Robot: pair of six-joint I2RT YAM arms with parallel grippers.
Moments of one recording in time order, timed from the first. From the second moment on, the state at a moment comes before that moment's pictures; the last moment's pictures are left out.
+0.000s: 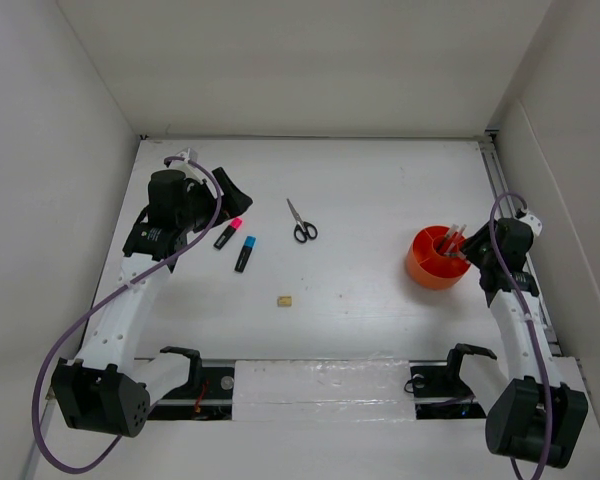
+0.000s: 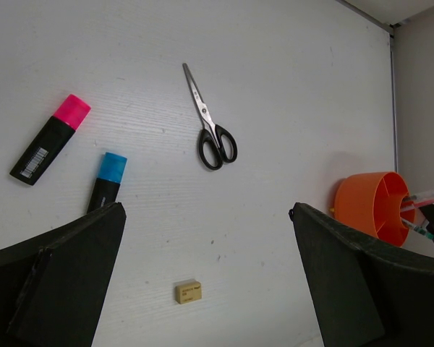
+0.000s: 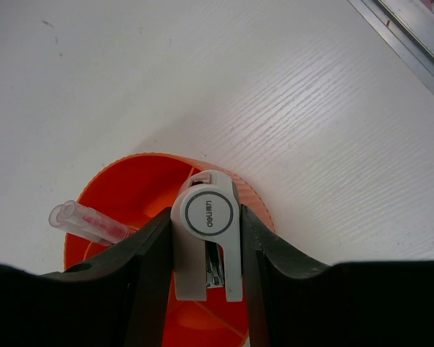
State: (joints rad) left arm -0.16 1.08 1.02 -0.45 0.24 -0.57; right arm -0.22 0.90 0.59 -0.25 0.10 0.51
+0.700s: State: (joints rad) left arm -0.16 1.08 1.02 -0.45 0.24 -0.57; right arm -0.21 0.90 0.59 -0.26 0.11 0.51
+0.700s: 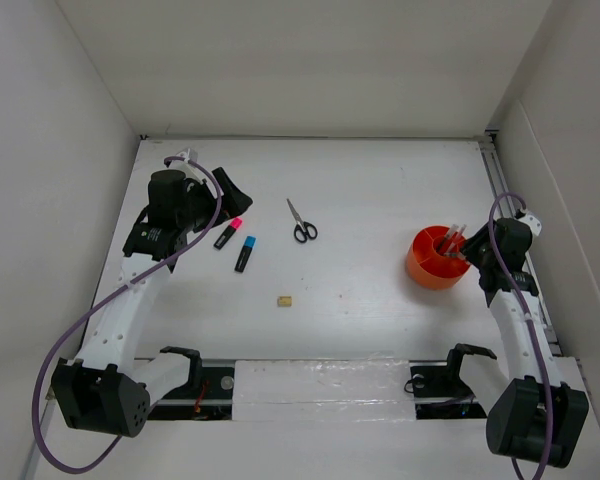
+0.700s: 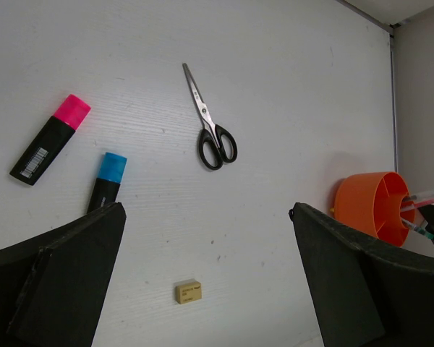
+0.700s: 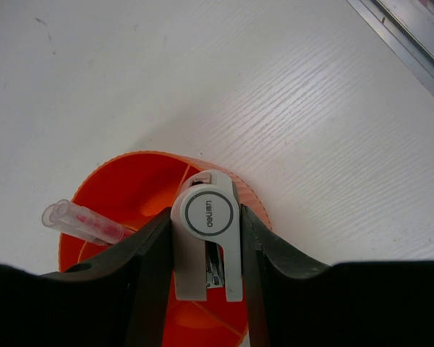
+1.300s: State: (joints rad) left arm -0.16 1.08 1.02 -0.45 0.24 -0.57; right arm -0.21 0.90 0.59 -0.26 0.12 0.50
